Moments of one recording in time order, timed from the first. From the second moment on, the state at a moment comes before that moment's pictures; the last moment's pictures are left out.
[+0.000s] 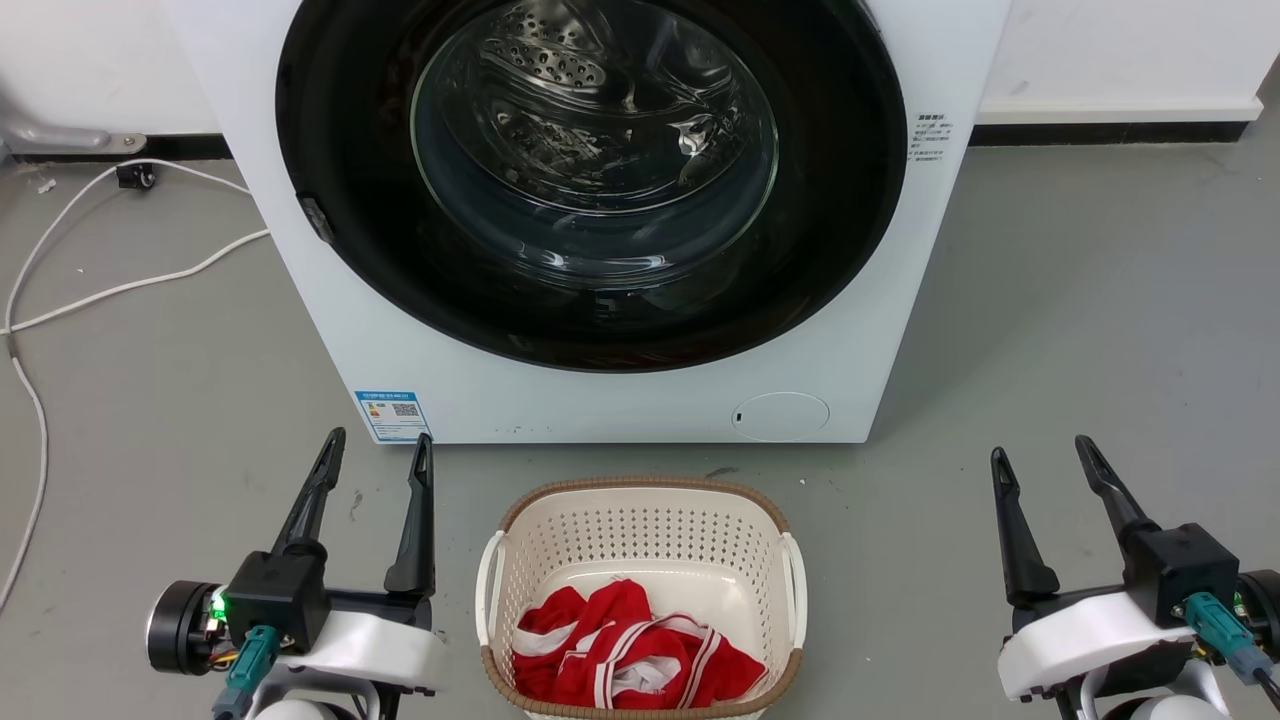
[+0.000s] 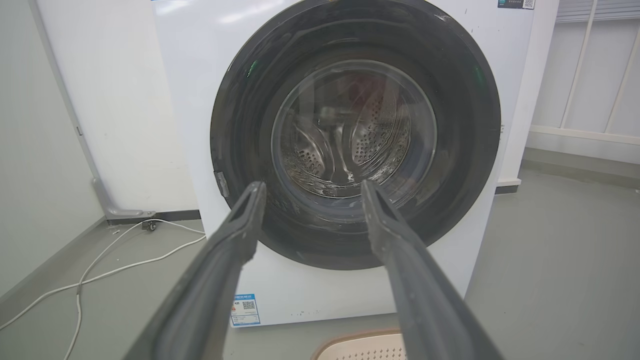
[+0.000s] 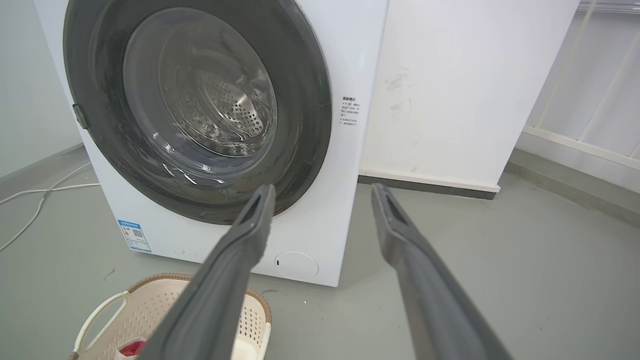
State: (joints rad) left arm -0.04 0.09 -0.02 0.05 -0.06 -0.09 -0.26; right arm -0.01 -0.05 -0.03 0.04 -0.03 0.13 -0.14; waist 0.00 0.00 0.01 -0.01
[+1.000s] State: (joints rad) left arm -0.04 0.07 0.01 0.06 -0.05 -0.11 -0.26; right arm -0.03 -0.05 -0.01 0.09 0.74 0.13 -0.19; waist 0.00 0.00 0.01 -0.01
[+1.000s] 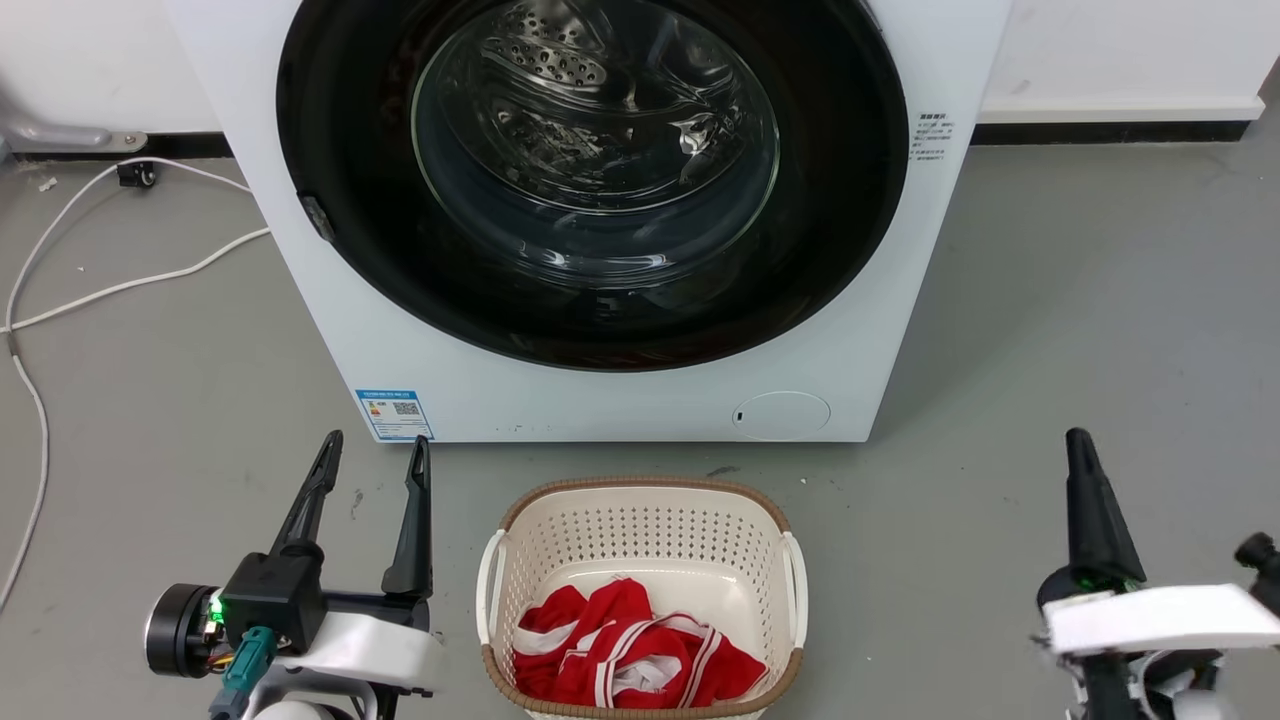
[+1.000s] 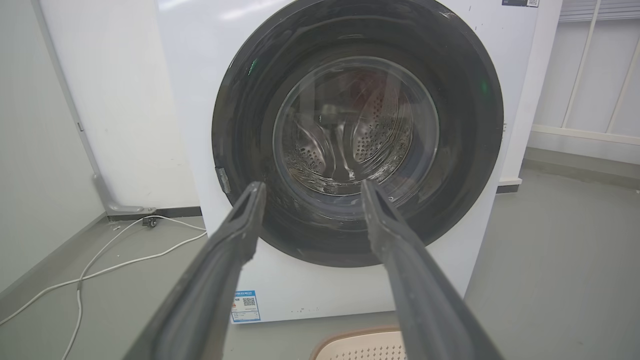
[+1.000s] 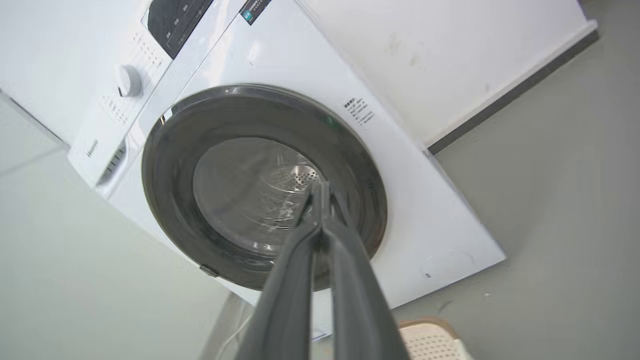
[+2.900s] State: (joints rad) left arm -0.31 0.05 0.03 -0.04 -0.05 -0.12 -0.26; right arm -1.49 -0.36 0.39 1.10 1.51 0.13 0.42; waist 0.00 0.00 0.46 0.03
